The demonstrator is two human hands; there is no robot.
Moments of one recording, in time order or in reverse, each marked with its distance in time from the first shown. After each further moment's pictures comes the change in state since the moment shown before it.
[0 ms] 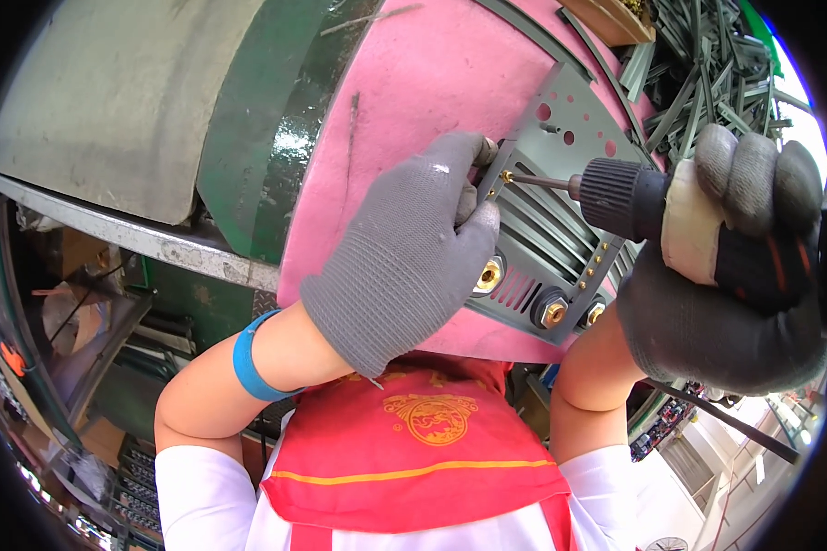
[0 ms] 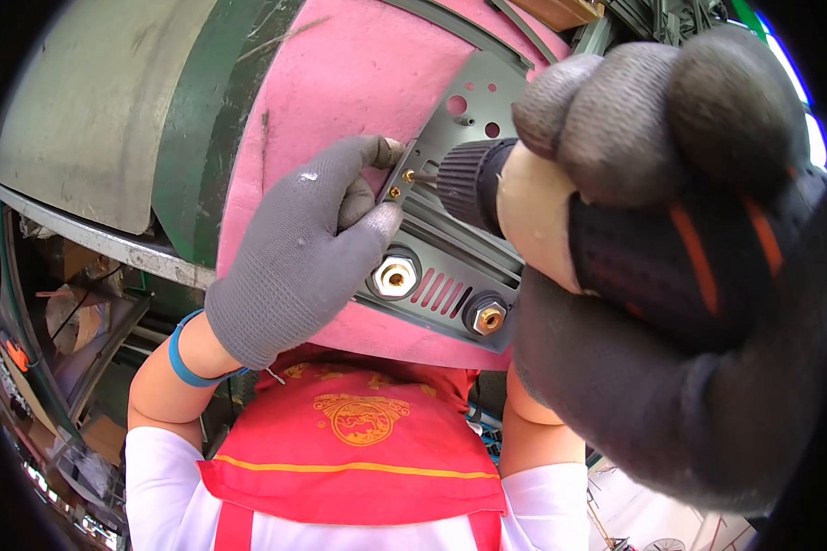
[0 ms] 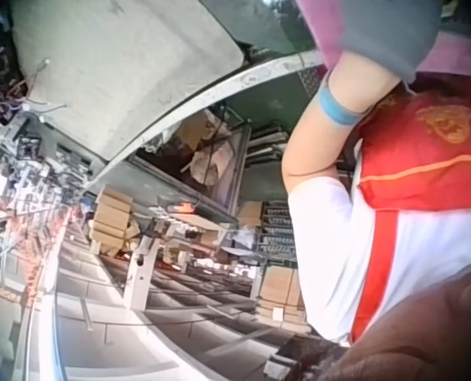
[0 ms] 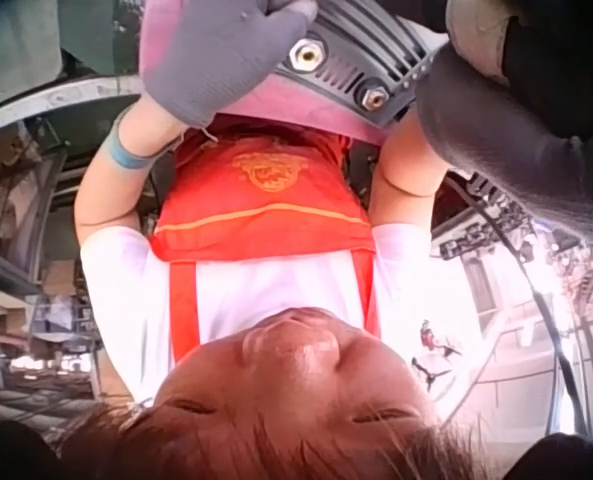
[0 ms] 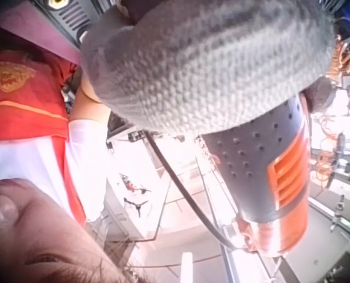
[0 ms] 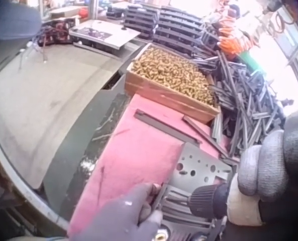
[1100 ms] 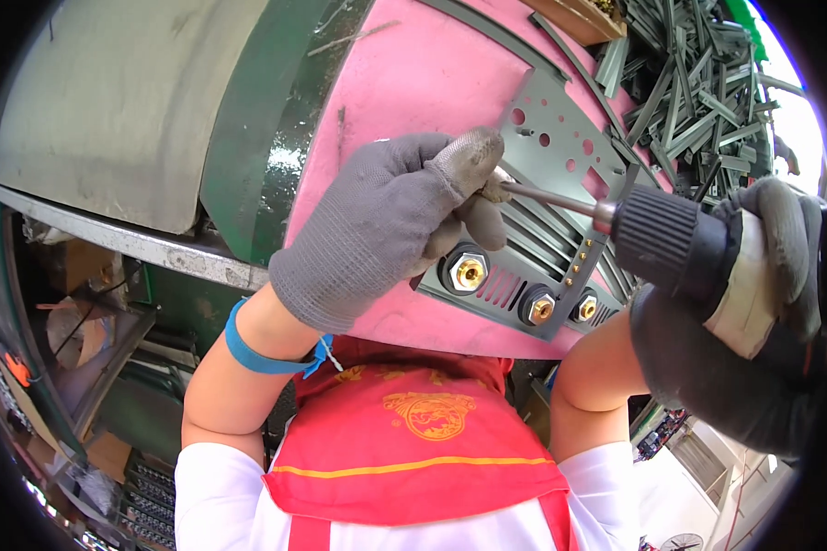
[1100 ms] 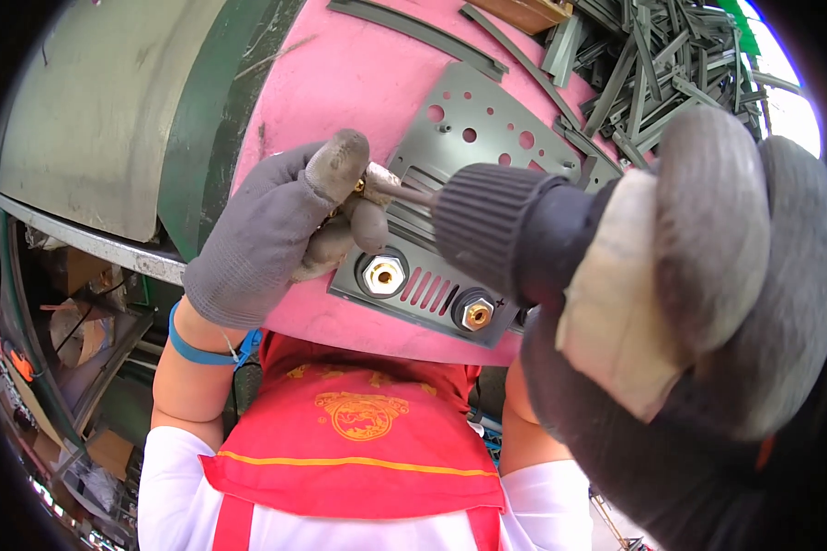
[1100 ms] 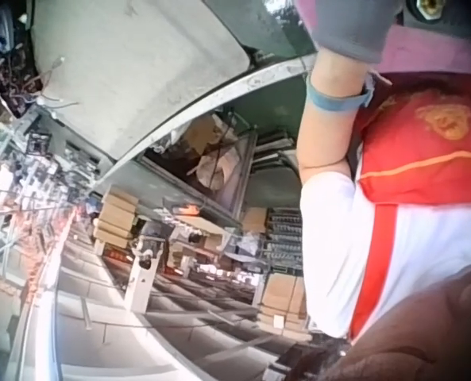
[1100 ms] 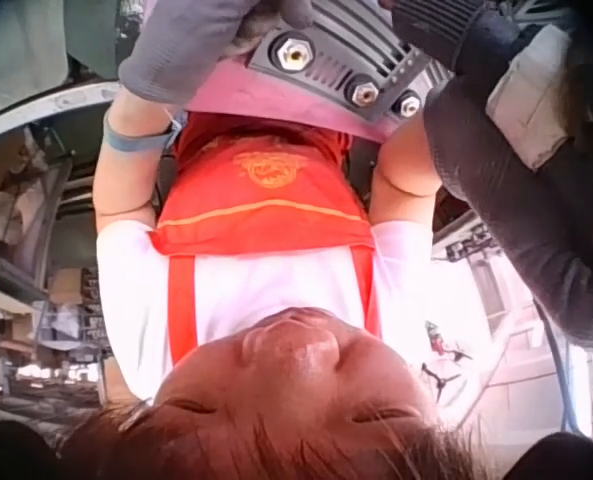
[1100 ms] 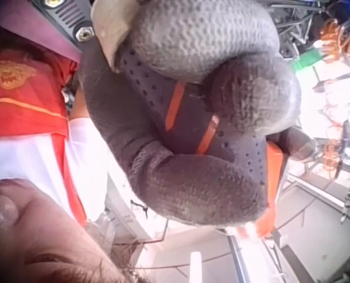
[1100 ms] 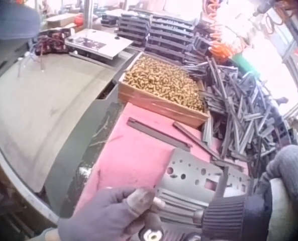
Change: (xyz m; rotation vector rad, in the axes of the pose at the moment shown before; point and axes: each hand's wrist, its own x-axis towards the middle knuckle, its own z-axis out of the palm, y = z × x) left_hand 0.005 0.014 -0.026 -0.528 -0.260 -0.302; right_hand 0.001 -0.010 0.004 -0.125 0.009 -0.074
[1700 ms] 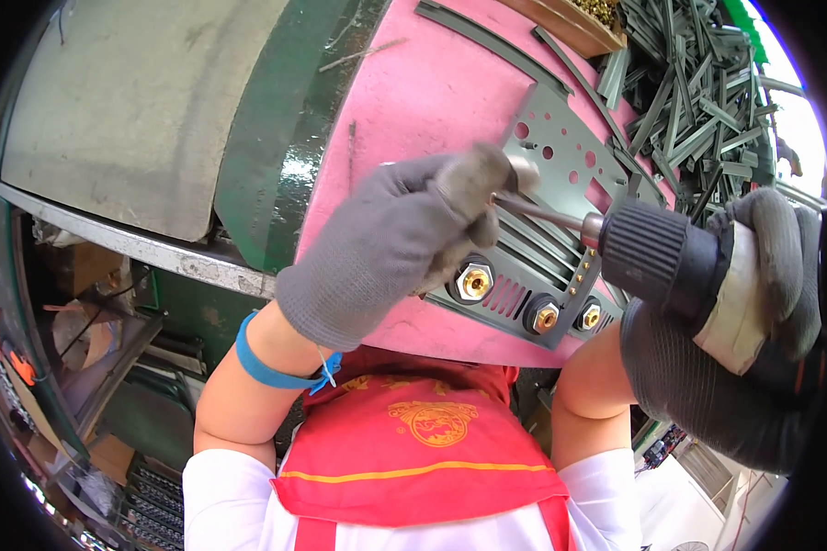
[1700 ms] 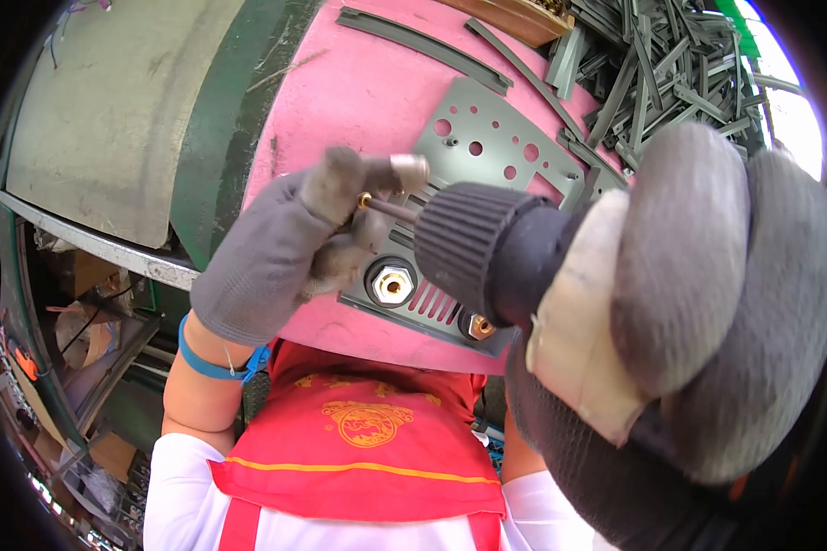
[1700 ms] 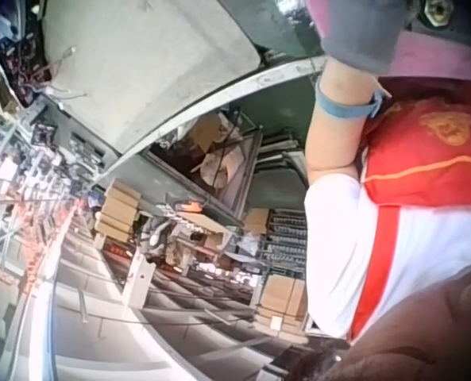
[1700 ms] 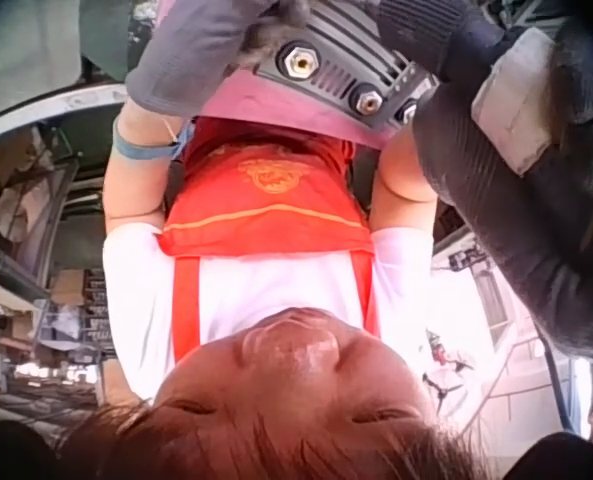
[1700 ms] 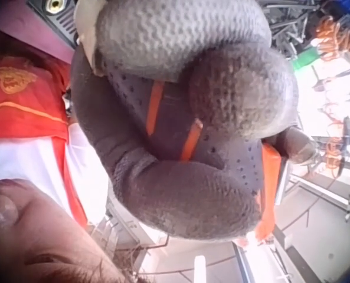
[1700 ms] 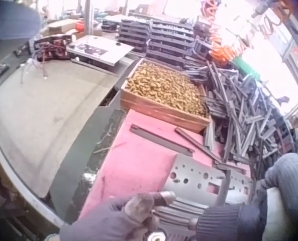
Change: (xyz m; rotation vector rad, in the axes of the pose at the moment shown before) left_hand -0.007 0.014 0.011 -0.149 0.022 -0.036; right_hand -0.002 -0.006 0.002 -0.043 0.007 -0.051
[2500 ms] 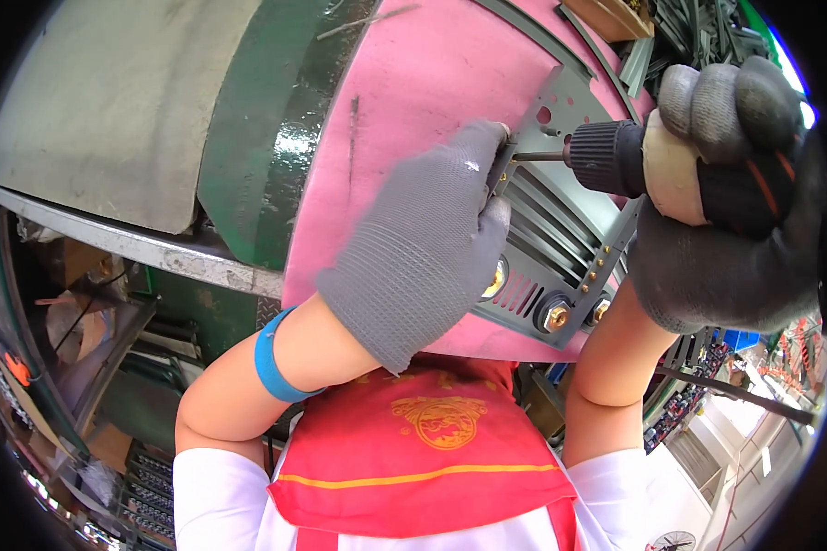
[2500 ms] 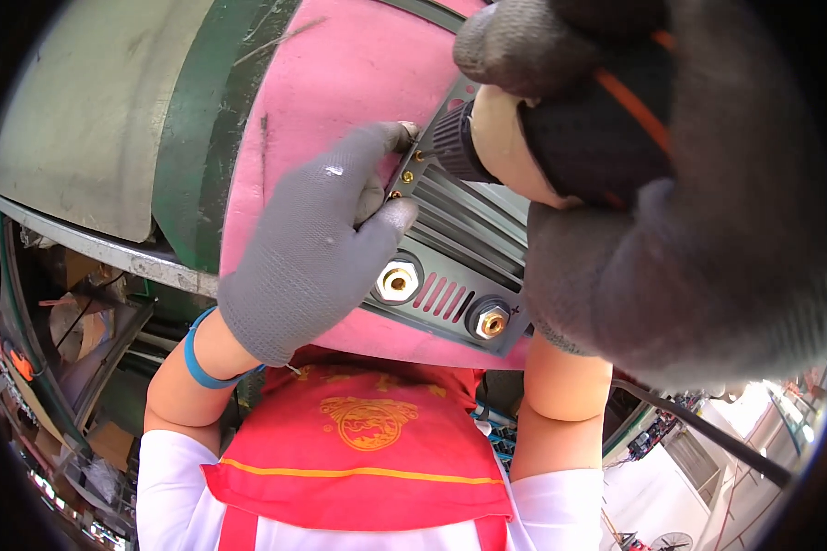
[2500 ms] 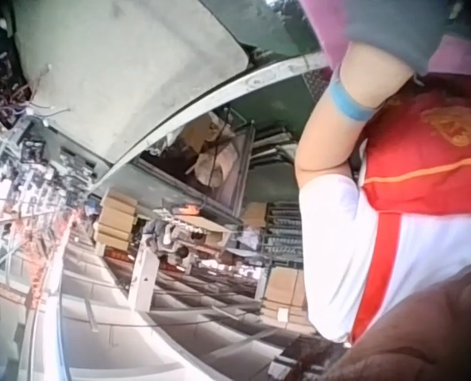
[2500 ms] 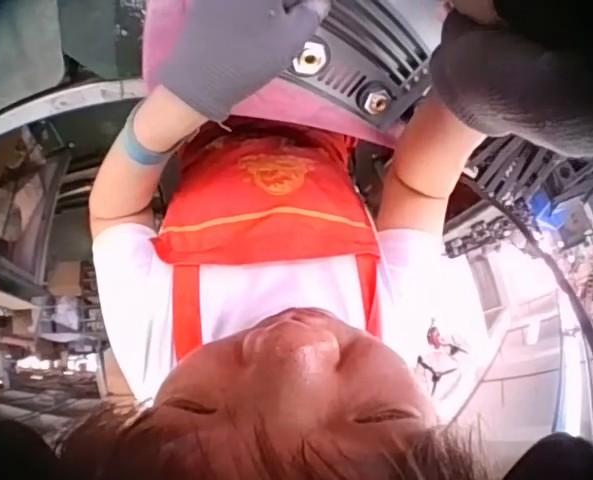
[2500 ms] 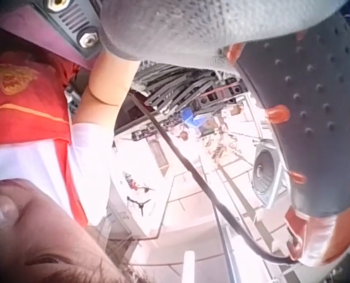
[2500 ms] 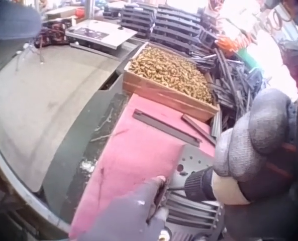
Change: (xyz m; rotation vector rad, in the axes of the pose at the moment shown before) left_hand 0.025 -0.041 -0.006 0.819 0.222 0.507; right_hand 0.012 0.034 -0.032 -0.086 -0.004 0.073
